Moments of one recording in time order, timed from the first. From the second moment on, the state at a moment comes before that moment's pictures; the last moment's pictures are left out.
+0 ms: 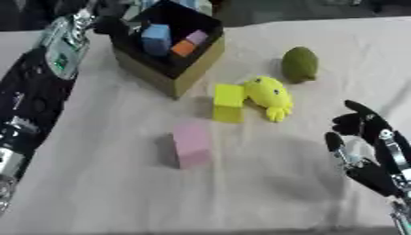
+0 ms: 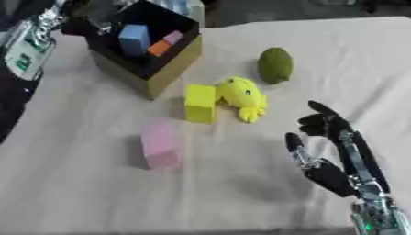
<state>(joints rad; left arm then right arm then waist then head) -0.89 0.59 -0.09 -1.10 -0.60 0.10 -0.08 -0.16 -0.18 0.15 -1.74 0.35 -0.18 0.08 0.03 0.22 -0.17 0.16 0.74</state>
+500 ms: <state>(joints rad) -0.64 0.75 -0.17 -1.57 -0.37 0.05 -0.27 -0.16 -0.18 0.14 -1.74 0.35 -0.17 0.07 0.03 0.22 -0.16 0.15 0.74</state>
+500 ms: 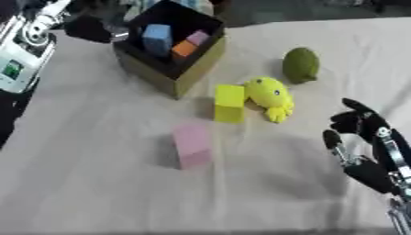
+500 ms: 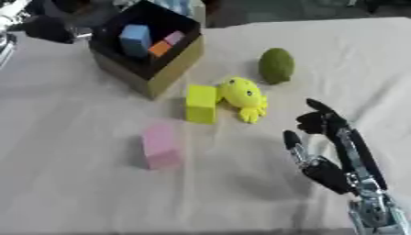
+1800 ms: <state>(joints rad) -0.42 0.72 -0.38 -1.82 -0.44 0.08 -0.52 -0.17 -0.18 0.14 -1.73 0.35 -0.17 0.06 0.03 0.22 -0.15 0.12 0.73</state>
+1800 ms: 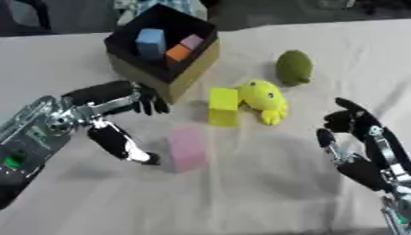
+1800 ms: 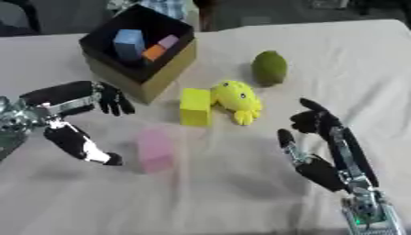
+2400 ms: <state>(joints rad) -0.45 0.62 -0.44 -1.73 -0.55 0.06 -0.47 -0.17 -0.18 0.14 -1.73 0.35 -0.17 0.06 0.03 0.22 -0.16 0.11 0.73</state>
